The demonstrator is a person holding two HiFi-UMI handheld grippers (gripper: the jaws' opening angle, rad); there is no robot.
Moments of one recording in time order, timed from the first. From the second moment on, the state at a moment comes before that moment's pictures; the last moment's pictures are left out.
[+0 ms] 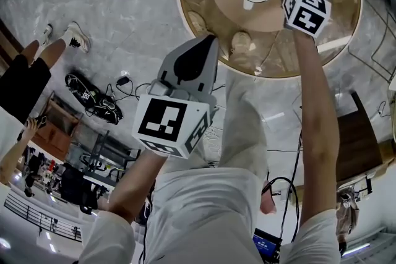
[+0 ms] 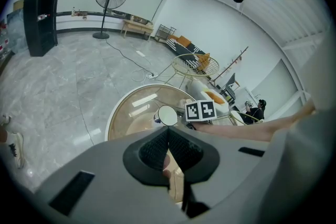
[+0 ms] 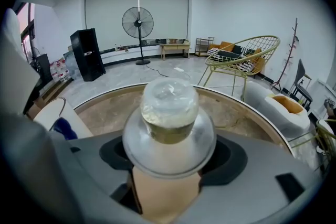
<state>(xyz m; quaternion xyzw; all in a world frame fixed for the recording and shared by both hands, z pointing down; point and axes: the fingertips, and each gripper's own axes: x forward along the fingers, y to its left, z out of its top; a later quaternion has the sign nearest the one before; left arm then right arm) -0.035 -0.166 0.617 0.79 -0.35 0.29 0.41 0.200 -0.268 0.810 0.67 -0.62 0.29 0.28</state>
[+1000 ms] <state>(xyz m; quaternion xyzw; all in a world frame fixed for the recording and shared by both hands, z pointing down) -0.051 -0.126 0.535 0.80 -0.39 0.24 0.39 0.164 -0.217 0.696 0.62 -0.68 0.26 0.29</state>
